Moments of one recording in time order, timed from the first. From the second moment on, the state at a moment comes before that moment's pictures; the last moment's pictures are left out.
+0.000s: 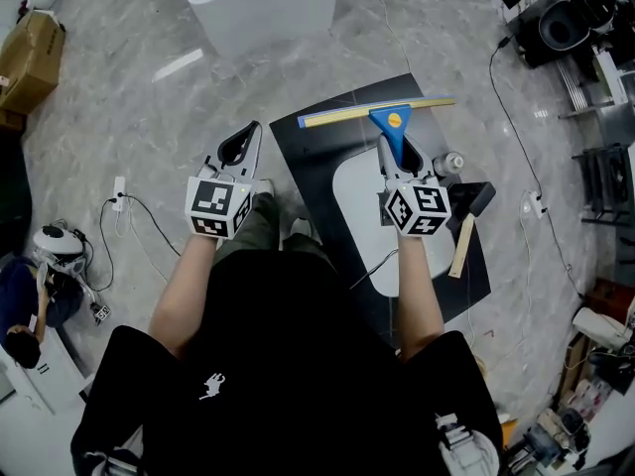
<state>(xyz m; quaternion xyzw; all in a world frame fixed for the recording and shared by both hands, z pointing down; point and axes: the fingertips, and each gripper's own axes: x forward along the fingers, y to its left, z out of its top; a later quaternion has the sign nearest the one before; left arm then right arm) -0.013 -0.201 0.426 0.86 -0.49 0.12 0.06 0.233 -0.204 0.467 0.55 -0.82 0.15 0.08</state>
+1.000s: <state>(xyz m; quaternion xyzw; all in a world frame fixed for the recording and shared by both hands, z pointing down) -0.012 -0.280 0.523 0.86 -0.46 0.19 0.11 0.199 -0.281 0.606 0.50 -0.82 0.17 0.23</state>
